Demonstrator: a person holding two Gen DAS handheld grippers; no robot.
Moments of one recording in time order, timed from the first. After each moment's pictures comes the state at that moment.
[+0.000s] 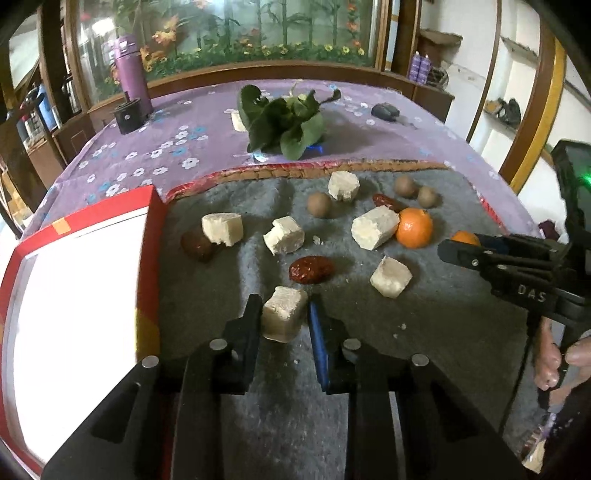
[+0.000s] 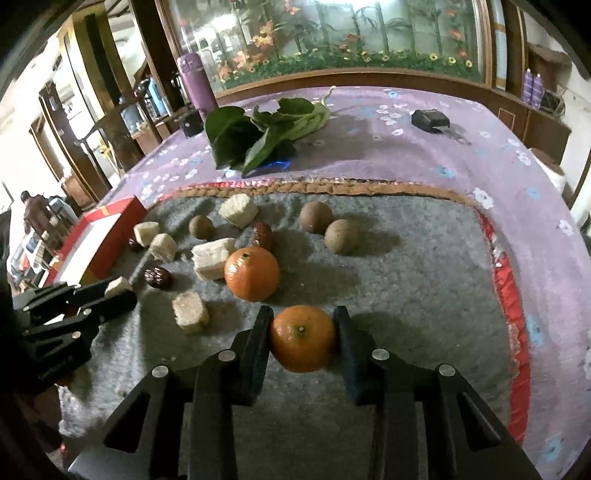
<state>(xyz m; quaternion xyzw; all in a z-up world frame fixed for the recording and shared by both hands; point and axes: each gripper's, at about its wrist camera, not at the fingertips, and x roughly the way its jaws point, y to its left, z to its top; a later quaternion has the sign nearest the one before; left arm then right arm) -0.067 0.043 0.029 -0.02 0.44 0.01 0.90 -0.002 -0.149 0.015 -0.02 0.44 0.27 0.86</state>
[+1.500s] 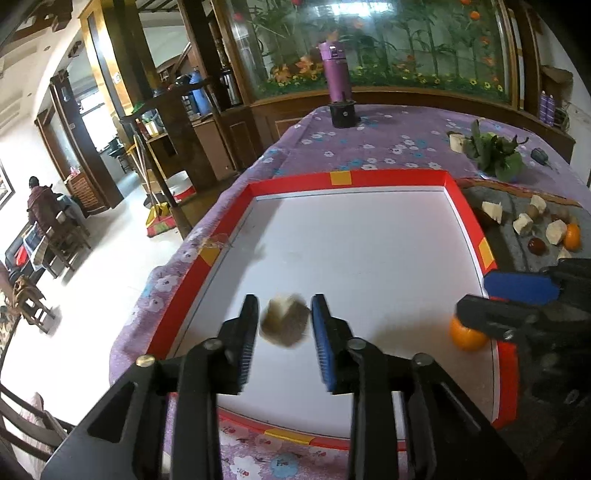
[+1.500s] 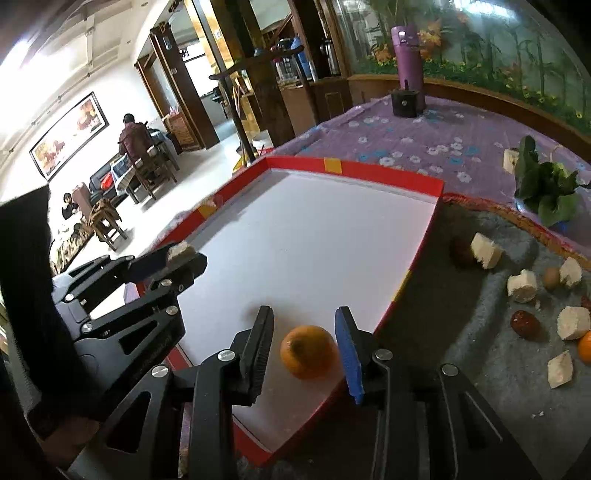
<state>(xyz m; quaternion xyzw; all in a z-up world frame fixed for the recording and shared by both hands) -0.190 0.186 0.046 0.01 0.38 0.30 0.88 -0.120 0.071 0.048 -0.09 0.42 0.47 0.77</state>
